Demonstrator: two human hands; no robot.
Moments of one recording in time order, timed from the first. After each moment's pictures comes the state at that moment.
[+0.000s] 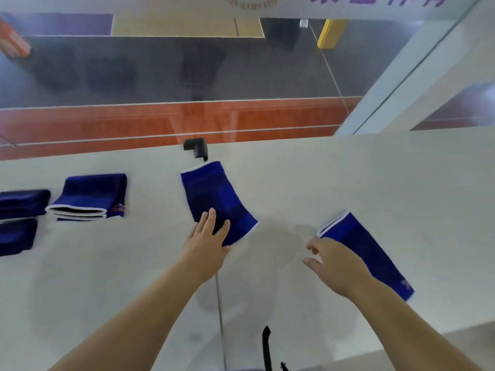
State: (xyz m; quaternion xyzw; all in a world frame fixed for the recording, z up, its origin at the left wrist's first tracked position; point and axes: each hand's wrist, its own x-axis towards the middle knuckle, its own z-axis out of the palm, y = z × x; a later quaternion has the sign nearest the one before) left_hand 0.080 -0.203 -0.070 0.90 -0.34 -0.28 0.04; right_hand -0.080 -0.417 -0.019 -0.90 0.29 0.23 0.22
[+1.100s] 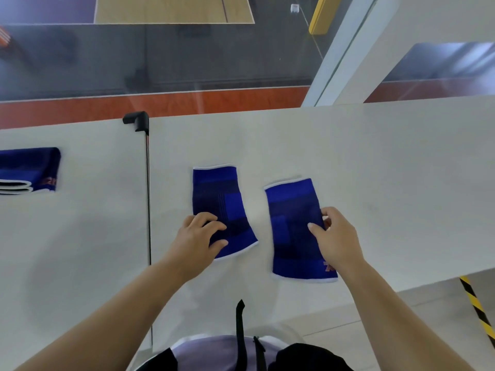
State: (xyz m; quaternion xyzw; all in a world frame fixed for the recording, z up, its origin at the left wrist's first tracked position) left_hand -0.026 -0.274 -0.057 0.88 -0.35 -0.24 0.20; right_hand -0.170 -0.506 -0.026 -0.80 0.47 0.03 0.38
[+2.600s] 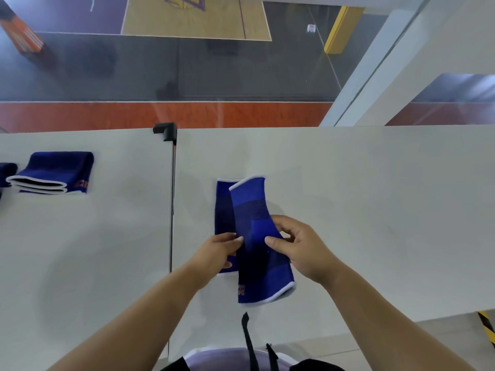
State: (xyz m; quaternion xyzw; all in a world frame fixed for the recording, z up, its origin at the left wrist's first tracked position) left_hand -0.018 -0.278 -0.047 0.68 0.07 -0.50 0.53; right_hand -0.108 -0.441 0.000 -0.67 0.22 0.11 0.70
